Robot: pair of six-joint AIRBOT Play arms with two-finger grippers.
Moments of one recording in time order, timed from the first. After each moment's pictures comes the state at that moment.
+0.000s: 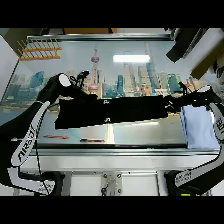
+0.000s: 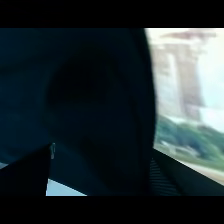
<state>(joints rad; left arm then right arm) -0.26 -1.61 1.36 1.07 -1.16 -1.41 -0.35 -1.83 1.31 -0.83 1.26 1.18</state>
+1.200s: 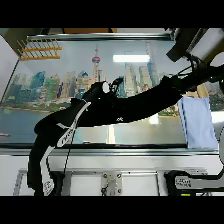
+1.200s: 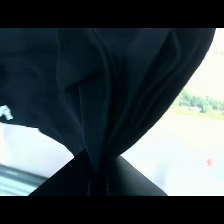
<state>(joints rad) -0.57 -2.07 1.80 1.07 -1.08 -1.52 -0.15 -1.51 1.66 -1.18 1.55 1.43</state>
